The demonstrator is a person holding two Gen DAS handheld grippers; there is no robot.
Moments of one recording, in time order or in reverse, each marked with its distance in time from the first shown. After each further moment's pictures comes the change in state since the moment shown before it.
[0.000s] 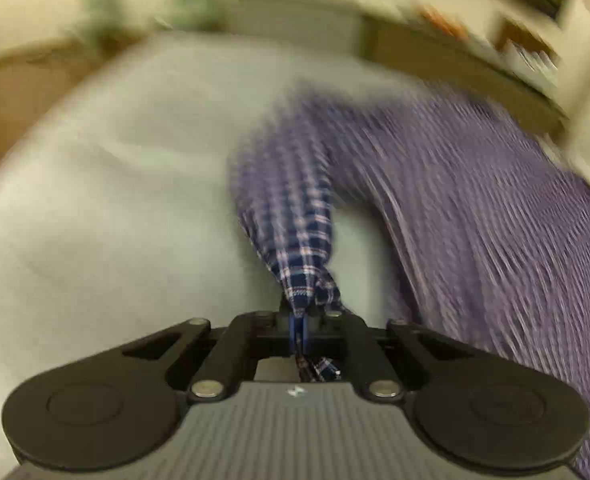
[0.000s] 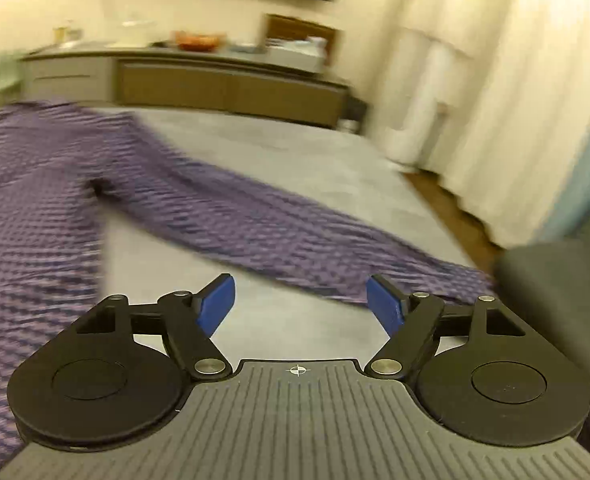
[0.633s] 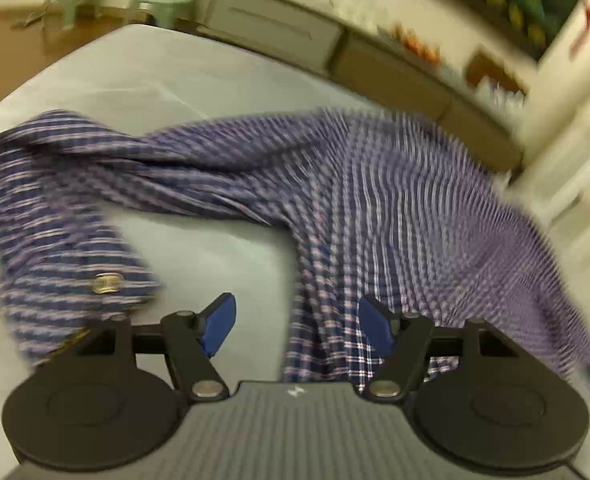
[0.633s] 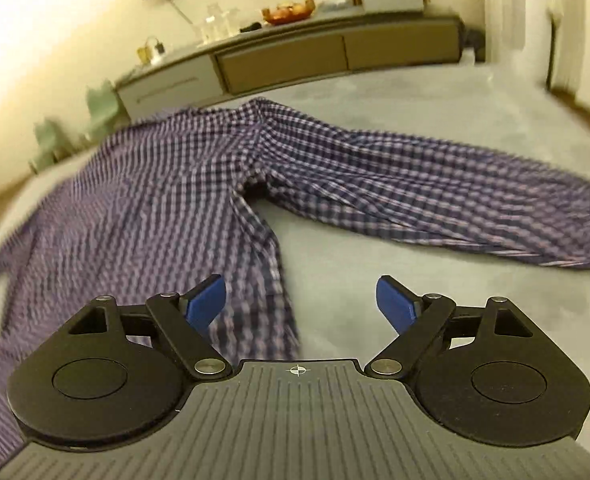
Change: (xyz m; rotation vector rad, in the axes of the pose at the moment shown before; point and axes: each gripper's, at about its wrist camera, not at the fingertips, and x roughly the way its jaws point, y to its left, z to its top) left arm 0.019 -0.049 0.008 -0.087 0.088 -0.258; right arm 0.053 0.027 0.027 0.287 0.150 0.467
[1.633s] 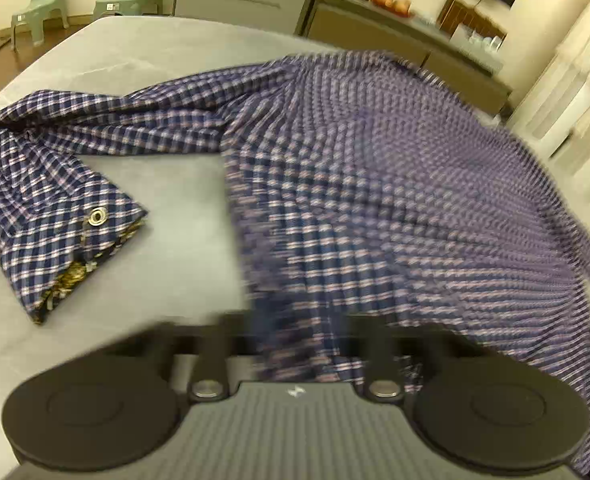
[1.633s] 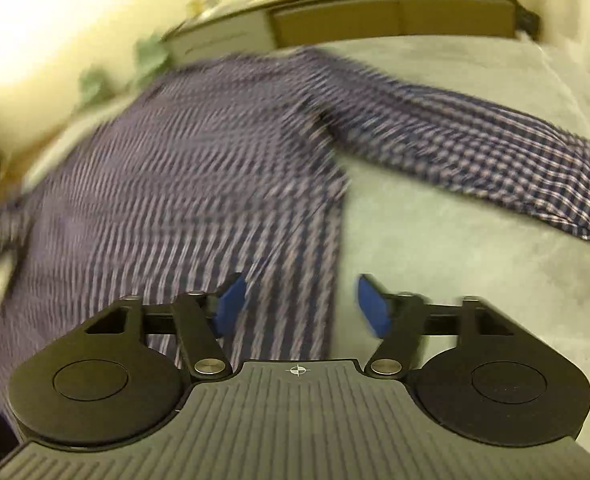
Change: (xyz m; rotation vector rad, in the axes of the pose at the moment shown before) left arm -0.012 -0.001 -0.043 0.115 0.086 -0.007; right arm 0.000 0.025 -0.043 -0.232 0.138 0.091
